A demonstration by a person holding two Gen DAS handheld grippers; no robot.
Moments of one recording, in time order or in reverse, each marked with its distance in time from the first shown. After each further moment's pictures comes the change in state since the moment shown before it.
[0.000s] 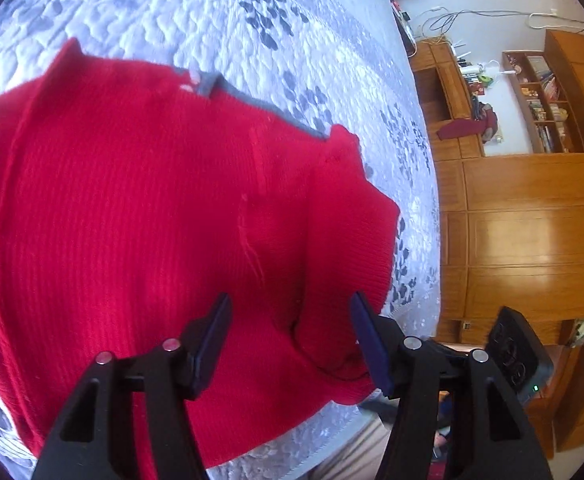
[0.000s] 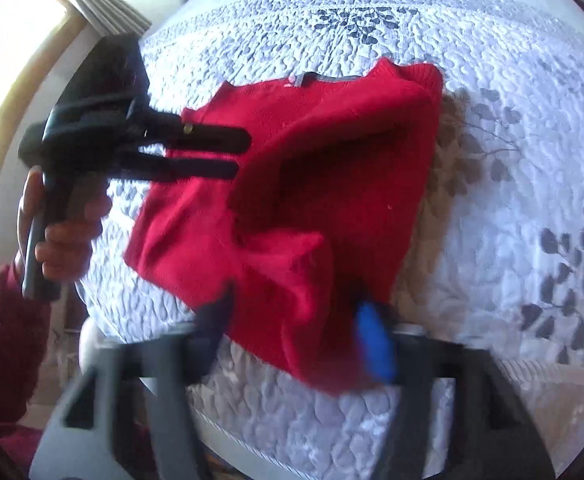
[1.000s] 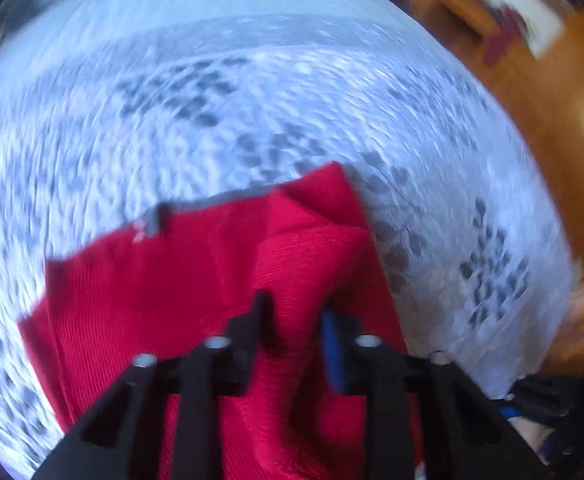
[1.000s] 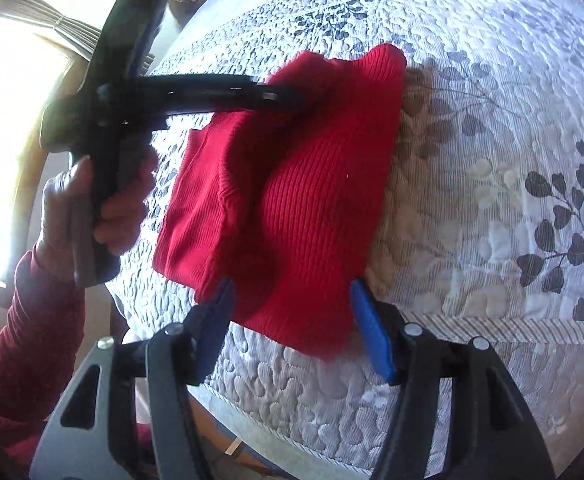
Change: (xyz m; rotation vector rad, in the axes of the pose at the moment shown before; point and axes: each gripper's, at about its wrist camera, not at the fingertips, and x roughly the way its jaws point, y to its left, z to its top) left arm 0.045 -0.095 0.028 0.358 -0.090 0.501; right arm -0.030 -0.035 -0.022 0.126 -0.032 0.129
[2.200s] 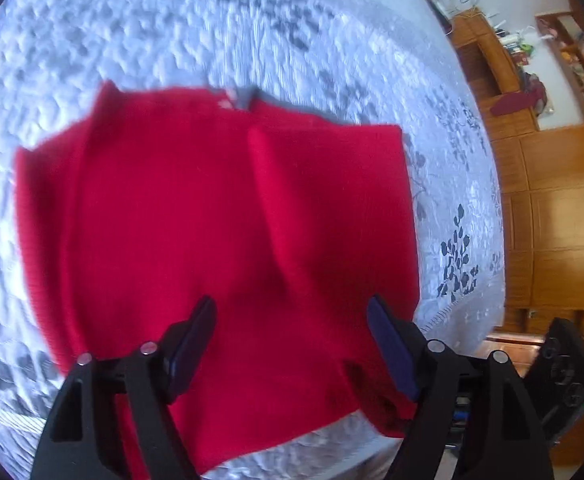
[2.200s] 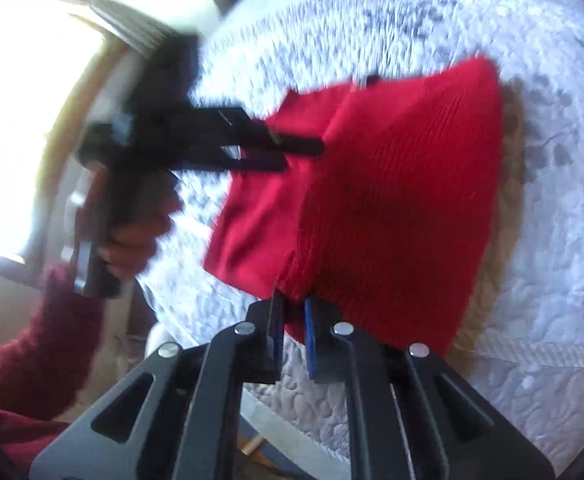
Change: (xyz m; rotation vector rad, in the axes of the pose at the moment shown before) left arm -0.005 0.083 -0.060 -0.290 0.180 -0.227; right arm 0.015 0.056 0.011 -0.081 -0.004 0.096
